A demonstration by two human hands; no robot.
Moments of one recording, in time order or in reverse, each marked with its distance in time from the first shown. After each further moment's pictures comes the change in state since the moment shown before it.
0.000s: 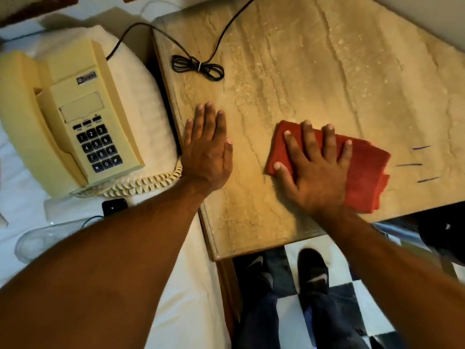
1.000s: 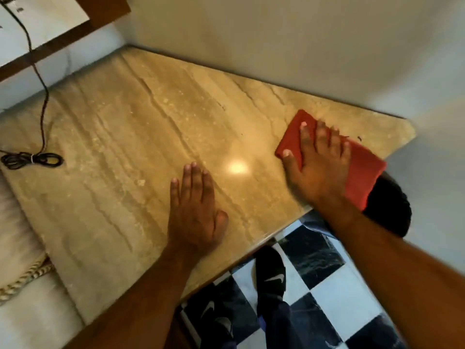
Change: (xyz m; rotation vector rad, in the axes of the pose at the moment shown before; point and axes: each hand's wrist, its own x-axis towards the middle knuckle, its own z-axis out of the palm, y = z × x) left_hand 0.015 0.226 0.053 0.083 -0.157 0.298; right_hand -0.006 0.274 -0.025 0.032 0.080 0.489
